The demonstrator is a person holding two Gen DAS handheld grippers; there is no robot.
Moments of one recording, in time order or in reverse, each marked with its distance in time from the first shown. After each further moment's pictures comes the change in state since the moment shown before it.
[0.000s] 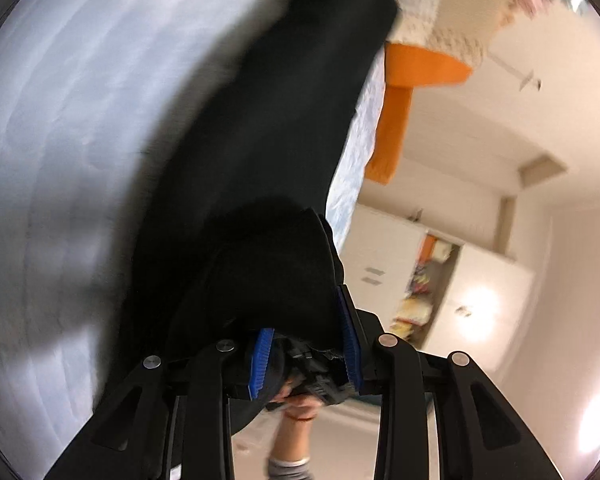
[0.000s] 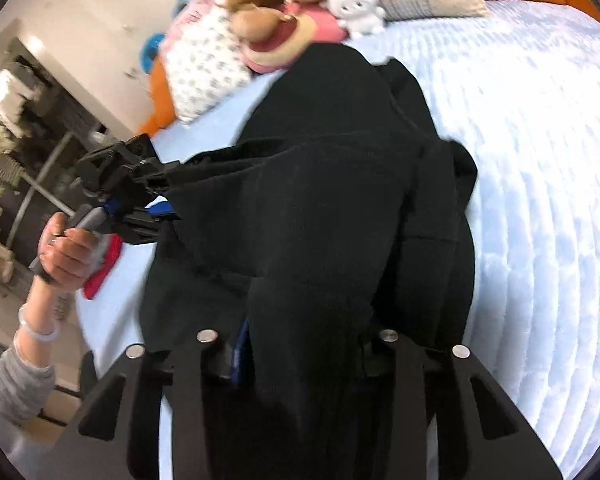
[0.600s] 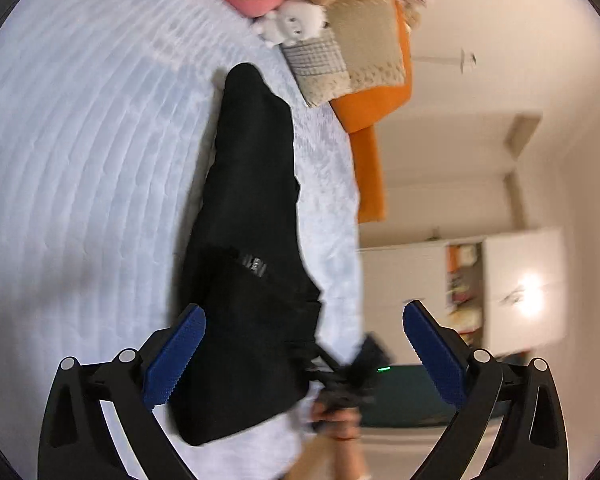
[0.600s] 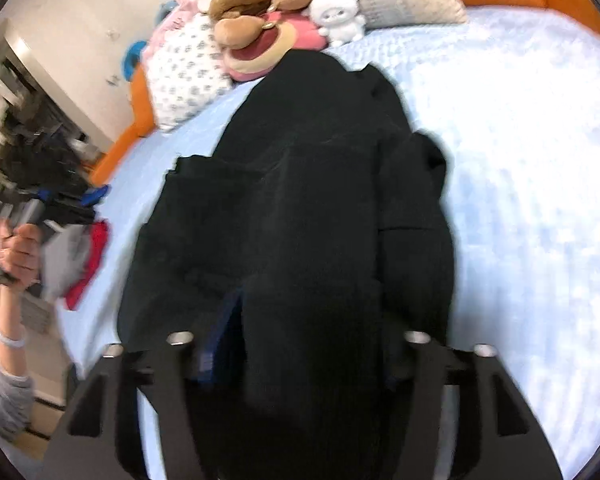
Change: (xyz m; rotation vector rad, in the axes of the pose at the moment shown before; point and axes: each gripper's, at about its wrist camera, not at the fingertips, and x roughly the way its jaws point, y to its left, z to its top) left arm -0.092 -0.100 -0.067 0.403 -0.270 0.214; right arm -0.023 0.009 -0.004 -0.019 -0.073 -0.171
